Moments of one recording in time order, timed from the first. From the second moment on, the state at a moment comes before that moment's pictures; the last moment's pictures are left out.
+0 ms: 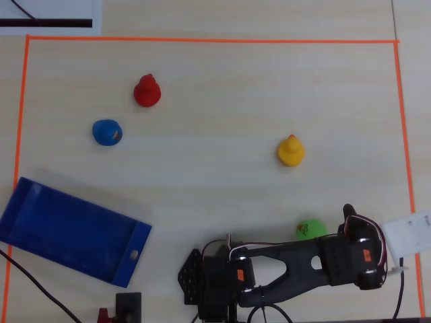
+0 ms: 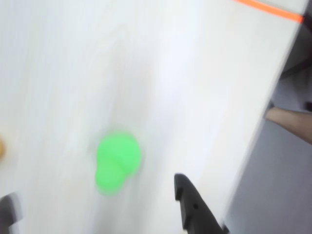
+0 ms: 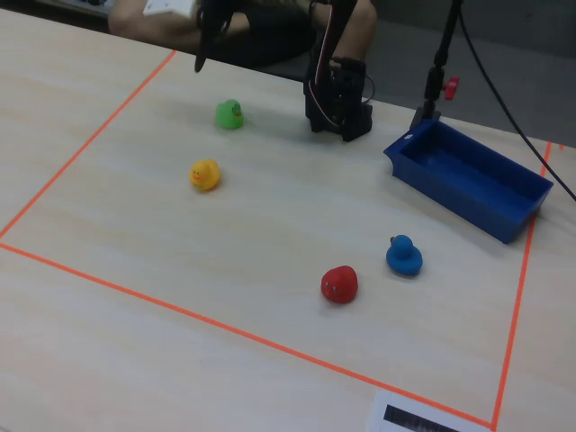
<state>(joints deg) 86.2 110.7 101.8 70.2 -97.0</state>
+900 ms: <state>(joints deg) 81.3 107.8 133.3 30.7 -88.9</state>
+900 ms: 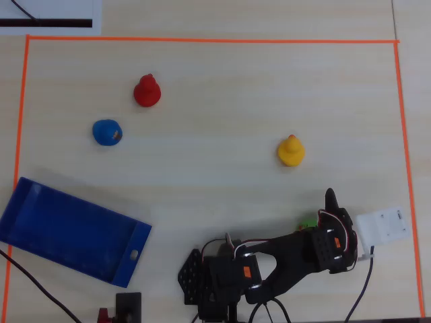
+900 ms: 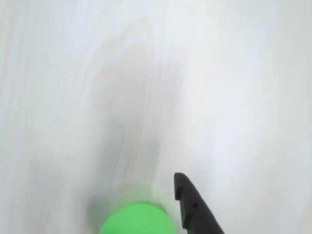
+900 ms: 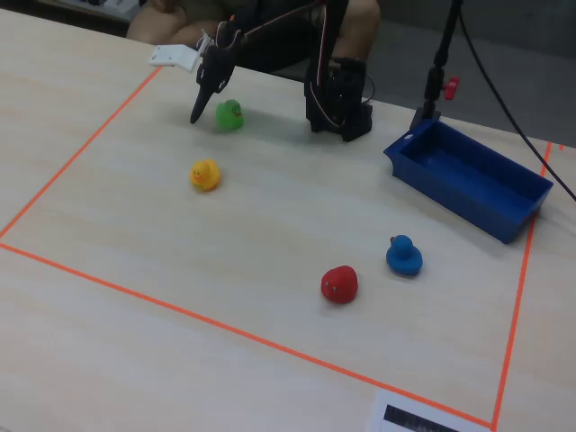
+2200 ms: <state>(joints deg) 85.2 126.5 158.0 17.8 -92.5</state>
